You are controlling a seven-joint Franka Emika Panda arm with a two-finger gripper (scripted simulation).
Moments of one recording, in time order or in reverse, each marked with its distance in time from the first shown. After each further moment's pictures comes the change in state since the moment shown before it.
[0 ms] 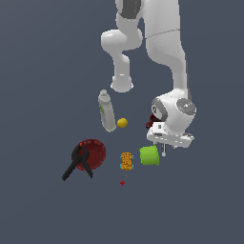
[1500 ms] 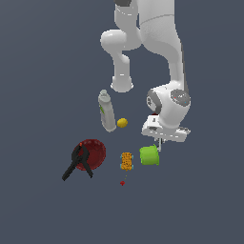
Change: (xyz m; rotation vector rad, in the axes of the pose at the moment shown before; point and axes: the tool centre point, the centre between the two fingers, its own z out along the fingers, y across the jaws) arm -0.004 0.031 -0.032 0.000 0.001 0.000
